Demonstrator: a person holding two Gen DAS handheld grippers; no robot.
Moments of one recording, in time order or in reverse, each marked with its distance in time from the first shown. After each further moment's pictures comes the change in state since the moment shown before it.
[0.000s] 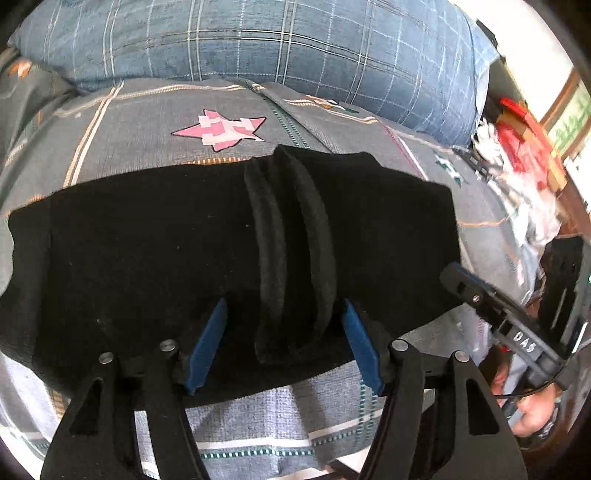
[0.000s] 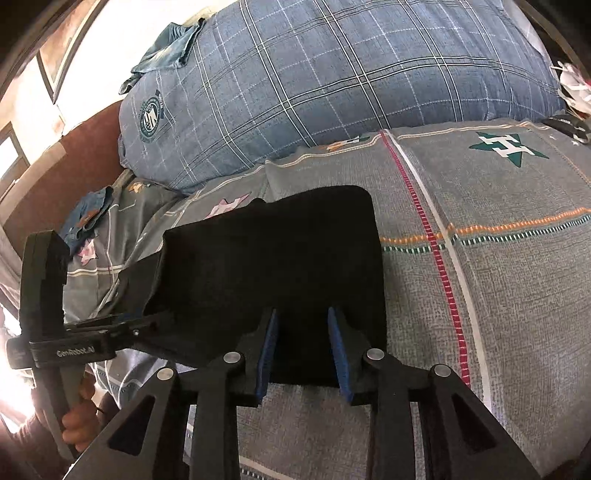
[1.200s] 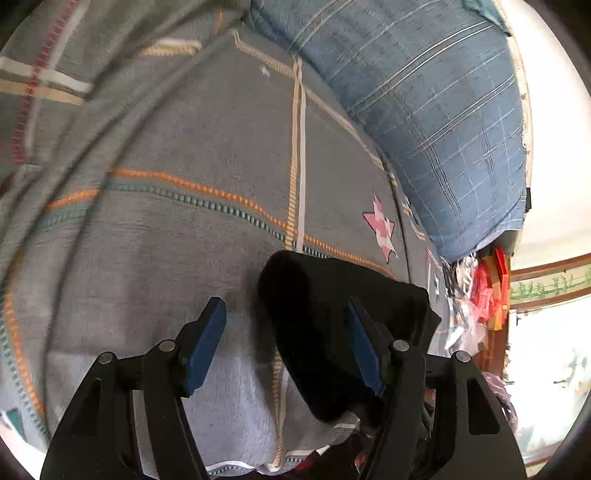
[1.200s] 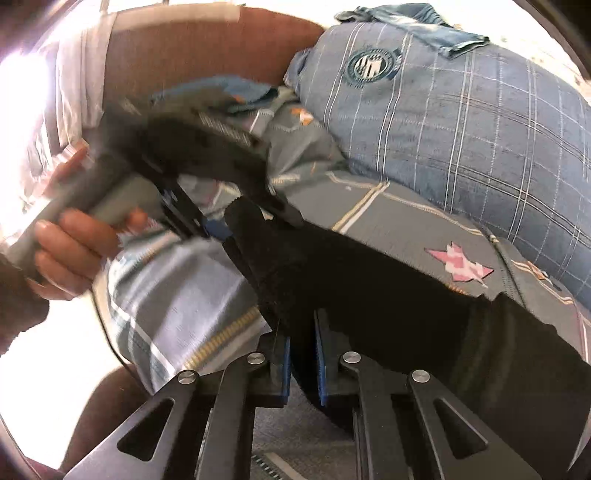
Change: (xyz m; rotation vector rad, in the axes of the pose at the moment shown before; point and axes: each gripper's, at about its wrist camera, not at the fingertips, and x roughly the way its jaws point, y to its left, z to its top) left arm -0.033 0.230 0.030 -0.515 0.107 -0.282; right arm 0.080 0.249 -0.053 -0.663 -0.018 0.119
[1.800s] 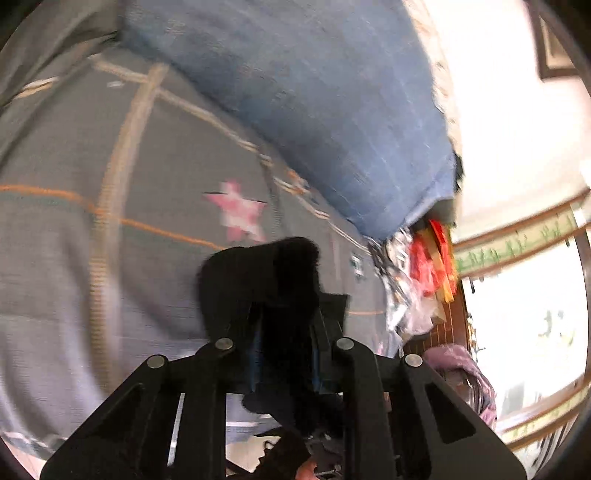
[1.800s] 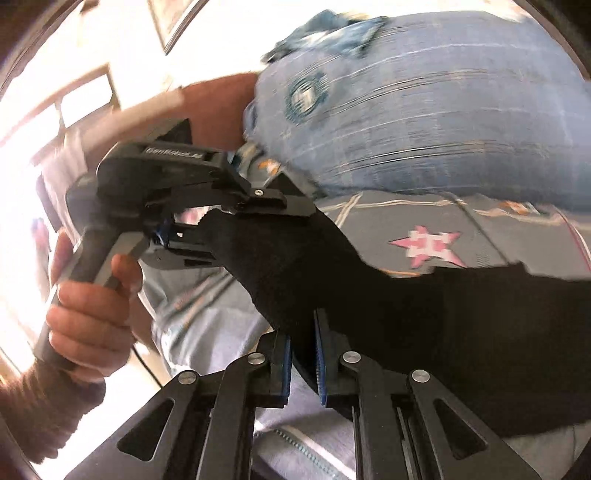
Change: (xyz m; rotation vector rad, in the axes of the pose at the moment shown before) left arm -0.003 -0.127 -0.042 0.176 -0.044 -0.212; right arm -0.069 -0.076 -0.016 0.389 -0.136 0.141
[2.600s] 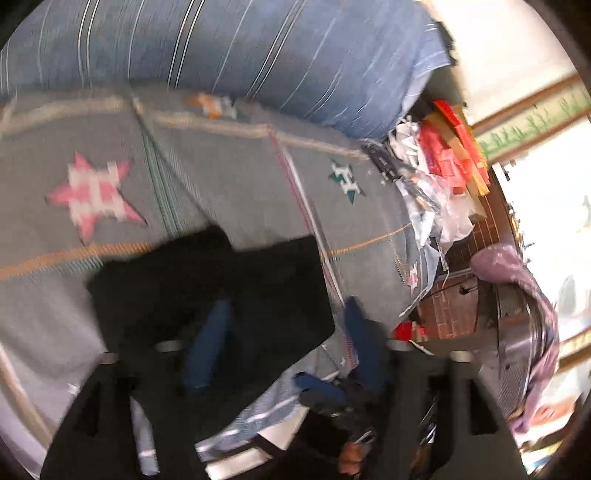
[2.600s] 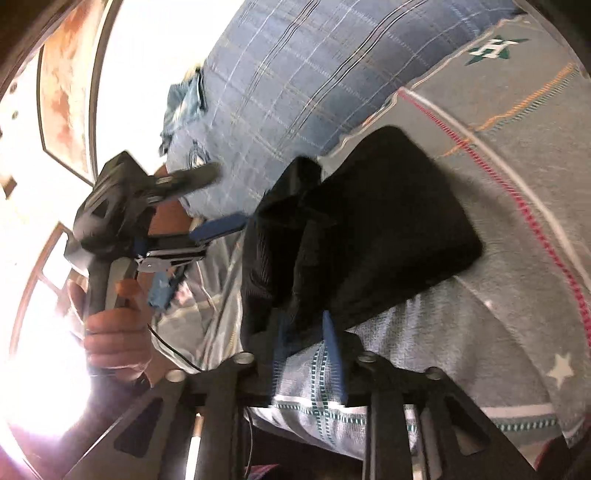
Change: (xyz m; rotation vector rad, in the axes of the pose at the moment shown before) left arm 0.124 -0.124 -0.018 0.342 0.269 0.172; right arm -0.076 -0.164 -0.073 0.599 -0.073 0.105
